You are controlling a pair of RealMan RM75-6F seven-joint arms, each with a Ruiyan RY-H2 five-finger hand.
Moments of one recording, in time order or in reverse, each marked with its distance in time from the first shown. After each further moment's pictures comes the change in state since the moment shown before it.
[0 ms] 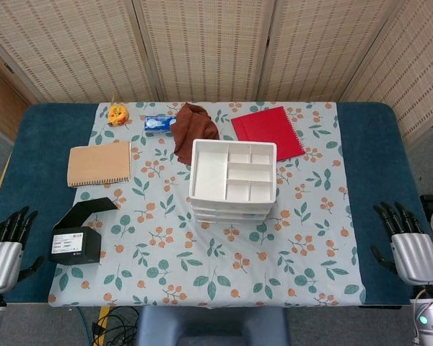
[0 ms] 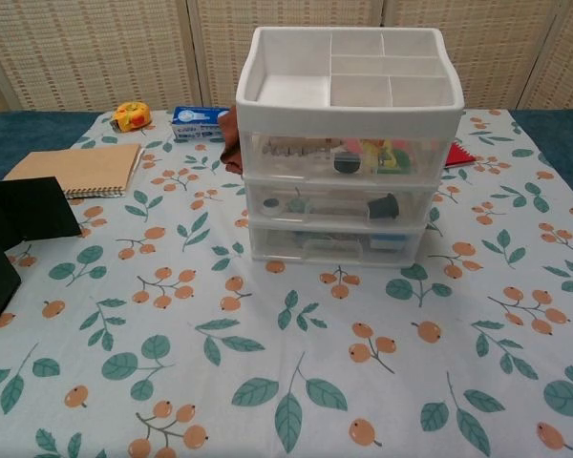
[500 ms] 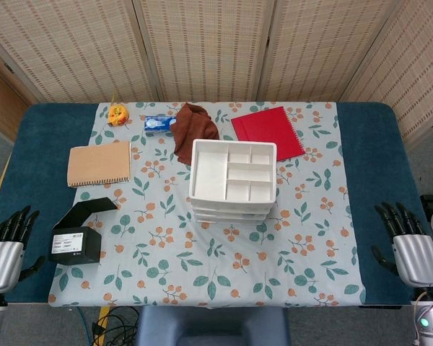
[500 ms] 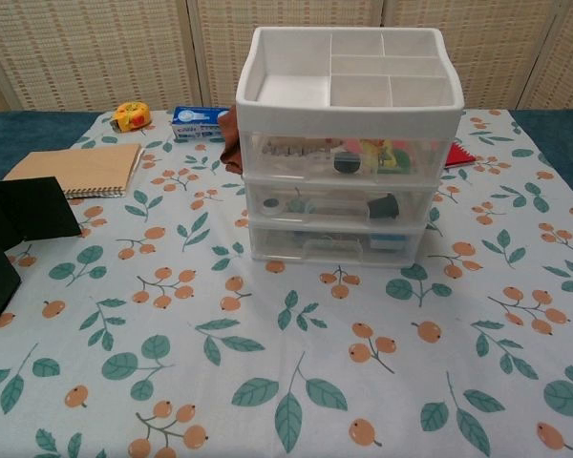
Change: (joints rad) left arm -0.002 0.001 0.001 -0.002 0.011 0.007 -0.005; right arm -0.012 -0.009 -0.003 0.010 -0.020 0.032 0.018
